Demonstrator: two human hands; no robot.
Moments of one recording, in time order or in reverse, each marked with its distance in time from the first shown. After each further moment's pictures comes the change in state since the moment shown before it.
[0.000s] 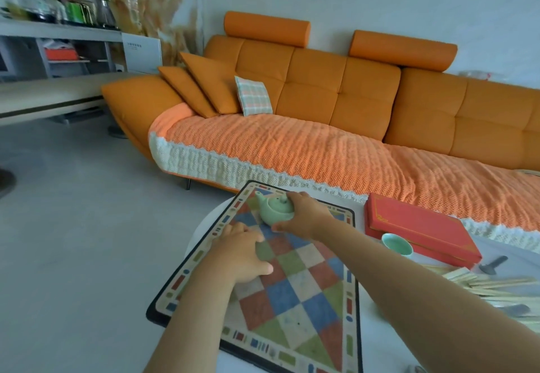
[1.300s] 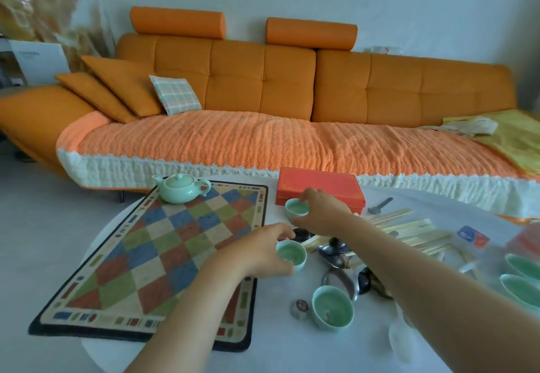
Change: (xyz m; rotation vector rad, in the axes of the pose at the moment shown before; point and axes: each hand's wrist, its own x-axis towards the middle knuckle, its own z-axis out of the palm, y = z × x) left_hand -0.018 0.178 0.063 -0.188 -0.203 0.398; right_hand -0.136 0.175 -0.043 -0.035 0.143 0.283
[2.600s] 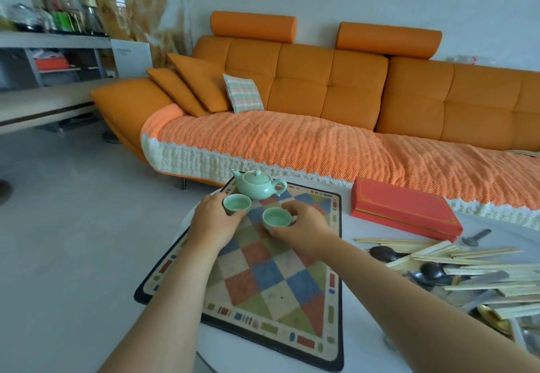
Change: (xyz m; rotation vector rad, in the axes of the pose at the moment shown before) left_hand -0.038 -0.189 -0.087 -0.074 0.887 -0.272; right_hand 0.010 -0.168 0.073 0.556 -0.050 -0.209
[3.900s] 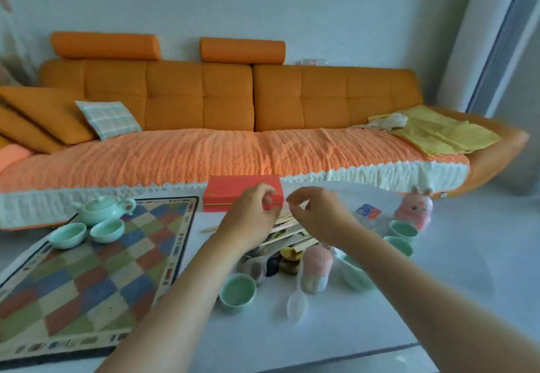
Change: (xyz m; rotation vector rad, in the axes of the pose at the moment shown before) left_hand -0.146 0.299 0.126 -0.159 -0.468 0.495; right_hand -0.201 0.112 -0.247 -0.251 0.381 0.167
